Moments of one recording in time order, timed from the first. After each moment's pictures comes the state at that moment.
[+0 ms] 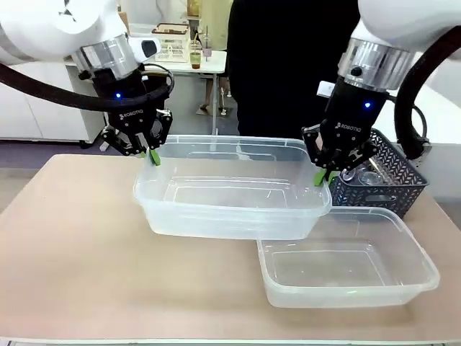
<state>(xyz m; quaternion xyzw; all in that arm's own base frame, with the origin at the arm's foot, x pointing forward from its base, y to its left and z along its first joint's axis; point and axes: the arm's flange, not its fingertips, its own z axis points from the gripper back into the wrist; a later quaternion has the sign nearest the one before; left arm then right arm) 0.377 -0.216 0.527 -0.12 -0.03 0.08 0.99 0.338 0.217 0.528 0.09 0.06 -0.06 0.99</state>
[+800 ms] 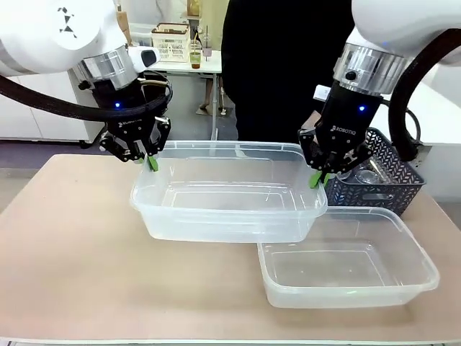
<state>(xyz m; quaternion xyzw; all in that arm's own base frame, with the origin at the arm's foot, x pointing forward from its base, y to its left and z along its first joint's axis) 0.374 -0.215 0.516 -0.11 -0.03 0.08 0.99 0.339 0.221 0.523 0.09 0.07 -0.06 0.99</state>
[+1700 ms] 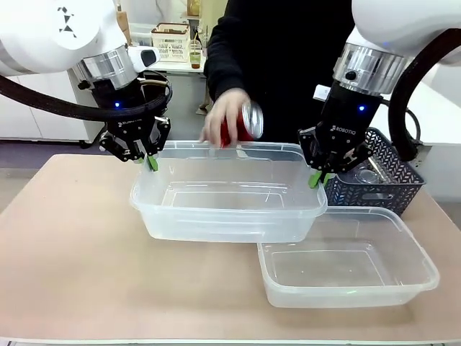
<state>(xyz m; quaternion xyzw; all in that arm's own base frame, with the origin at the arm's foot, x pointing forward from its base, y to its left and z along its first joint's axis) 0.374 -0.215 0.516 -0.11 -0.03 0.08 0.99 0.339 0.221 0.523 0.09 0.07 -0.06 0.99</state>
